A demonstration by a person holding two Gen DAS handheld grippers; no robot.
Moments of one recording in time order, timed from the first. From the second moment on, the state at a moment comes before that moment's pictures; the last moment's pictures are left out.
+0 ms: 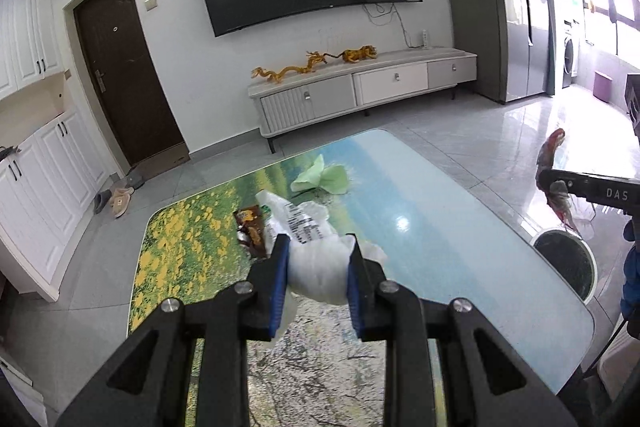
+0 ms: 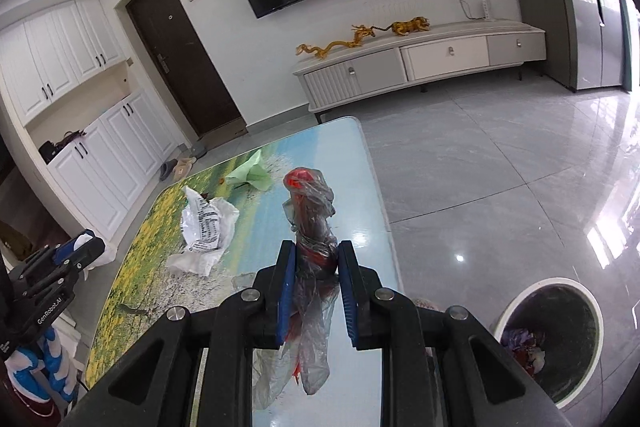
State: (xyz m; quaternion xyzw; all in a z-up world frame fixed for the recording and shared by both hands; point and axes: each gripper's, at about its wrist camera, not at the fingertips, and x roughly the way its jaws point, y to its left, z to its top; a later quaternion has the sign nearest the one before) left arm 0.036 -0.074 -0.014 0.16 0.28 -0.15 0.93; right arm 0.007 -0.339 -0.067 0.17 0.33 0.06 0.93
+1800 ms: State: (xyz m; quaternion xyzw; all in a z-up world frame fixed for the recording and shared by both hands) left arm 0.085 -0.266 -0.033 0.07 0.36 -0.37 0.85; right arm -0.078 -0.510 -0.087 0.25 0.30 -0.15 0.91
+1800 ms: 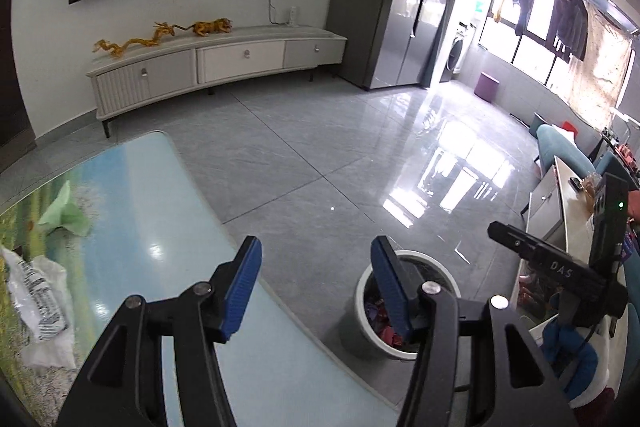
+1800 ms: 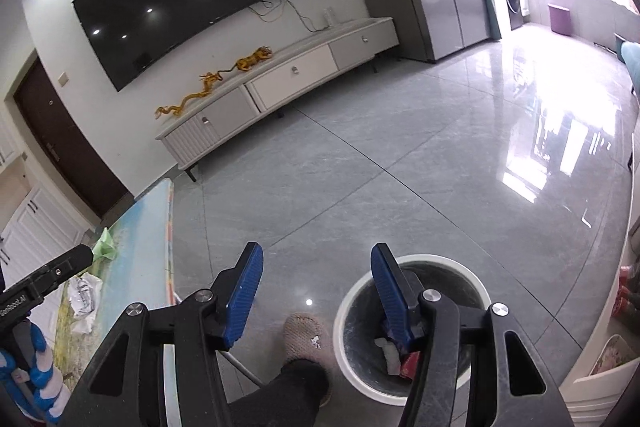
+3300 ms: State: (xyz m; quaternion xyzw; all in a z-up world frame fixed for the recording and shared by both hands) left arm 0.209 0.035 -0.090 -0.10 0.39 -0.17 0.90; right arm 0.200 -0.188 -0.141 0.10 0.44 0.22 0.87
